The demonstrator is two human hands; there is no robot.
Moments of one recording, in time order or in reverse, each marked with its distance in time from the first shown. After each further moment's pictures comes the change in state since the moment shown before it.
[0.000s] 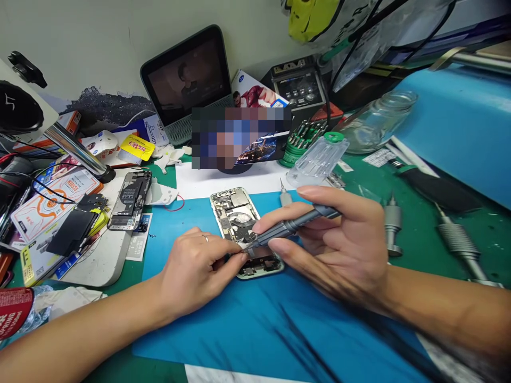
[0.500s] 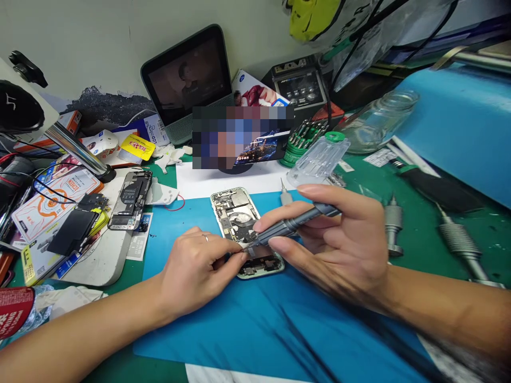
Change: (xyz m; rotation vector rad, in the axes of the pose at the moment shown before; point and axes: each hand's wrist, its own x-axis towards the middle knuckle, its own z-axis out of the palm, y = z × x) left_hand -0.001 0.002 0.000 0.002 0.004 -0.004; right_hand 0.001 0.000 -0.001 -0.020 0.015 -0.012
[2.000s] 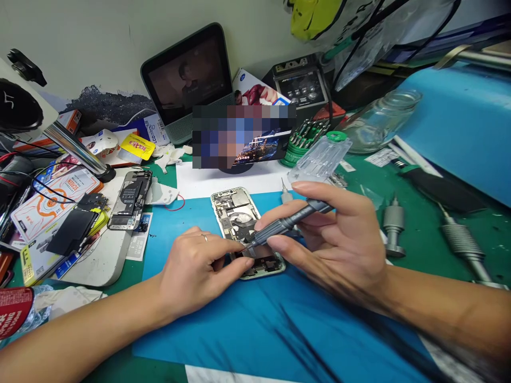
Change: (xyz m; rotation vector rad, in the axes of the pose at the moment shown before) left_hand 0.001 0.001 0.000 0.014 0.047 0.011; right_hand 0.000 0.000 0.000 0.009 0.000 0.052
